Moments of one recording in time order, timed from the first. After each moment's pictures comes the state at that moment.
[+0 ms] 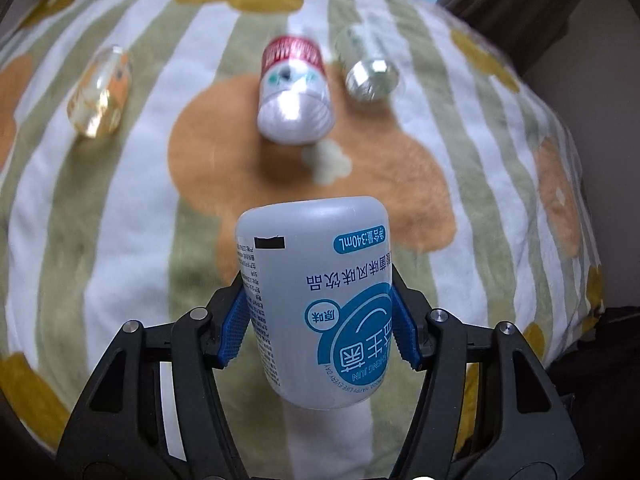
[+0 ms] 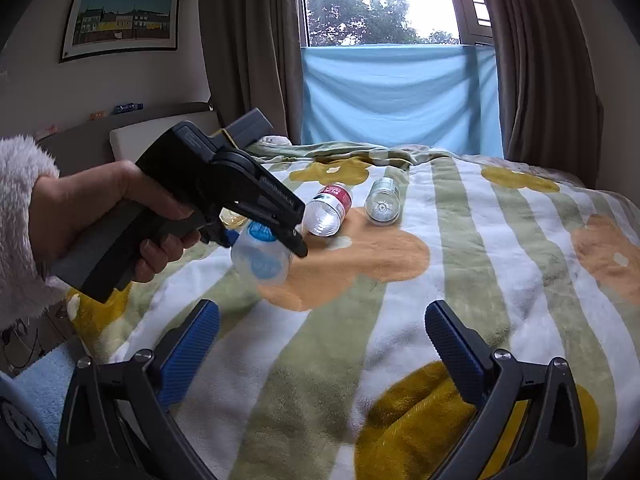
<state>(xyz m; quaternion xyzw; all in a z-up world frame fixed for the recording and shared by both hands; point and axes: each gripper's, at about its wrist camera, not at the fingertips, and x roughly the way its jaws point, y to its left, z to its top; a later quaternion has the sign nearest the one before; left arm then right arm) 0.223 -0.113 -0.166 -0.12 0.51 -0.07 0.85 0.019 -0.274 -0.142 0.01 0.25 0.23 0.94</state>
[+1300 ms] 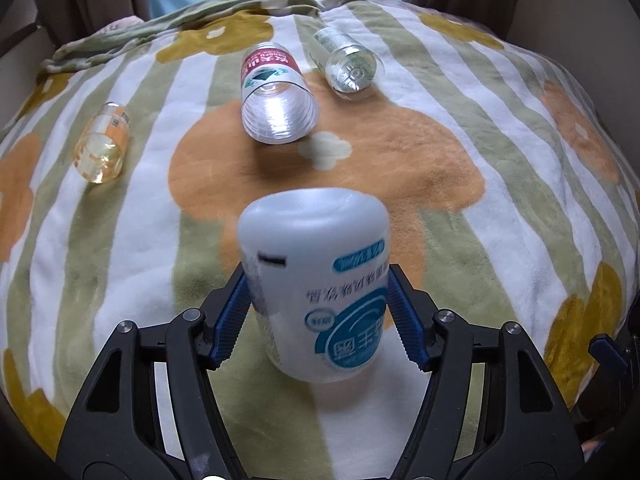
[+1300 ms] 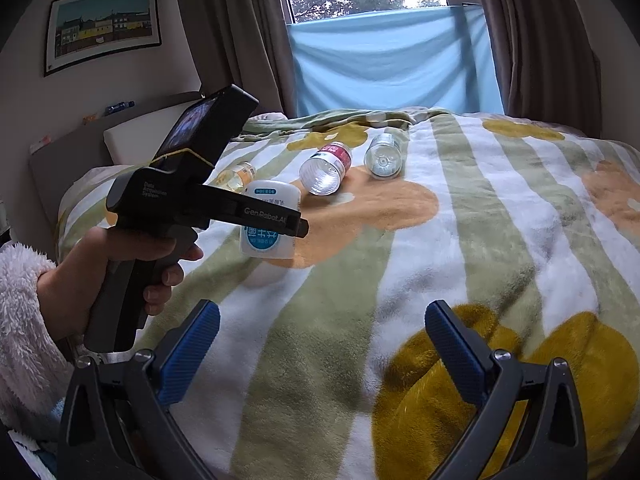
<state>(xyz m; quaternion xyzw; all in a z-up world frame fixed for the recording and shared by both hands) 0.200 -0.127 -0.196 0.01 0.47 -0.07 0.88 0.024 -0.278 -0.177 0.06 0.30 0.24 0.92</state>
